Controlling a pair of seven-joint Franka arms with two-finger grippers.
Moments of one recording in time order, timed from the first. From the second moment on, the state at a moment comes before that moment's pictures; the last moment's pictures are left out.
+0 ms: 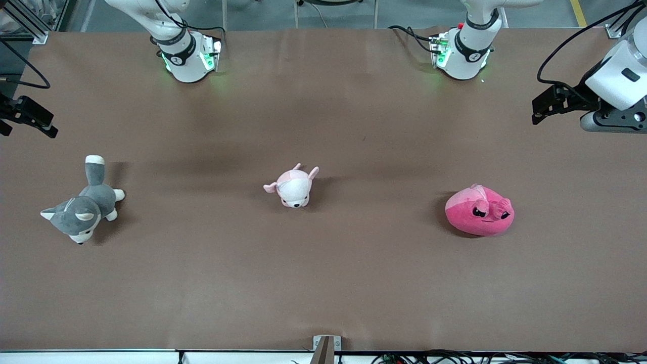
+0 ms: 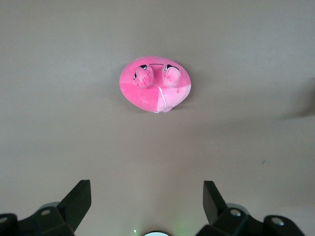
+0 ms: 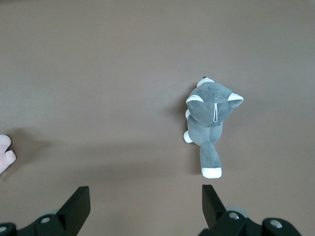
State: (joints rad) left arm -0.07 -0.02 -0.07 -1.55 0.01 1.49 -0.04; right arm -0.11 -0.13 0.00 -1.73 -0.02 1.70 -0.05
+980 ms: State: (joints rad) left arm -0.07 0.07 -0.06 -1.55 0.01 1.56 -0.04; right arm -0.11 -0.13 0.00 -1.73 -0.02 1.69 -0.05
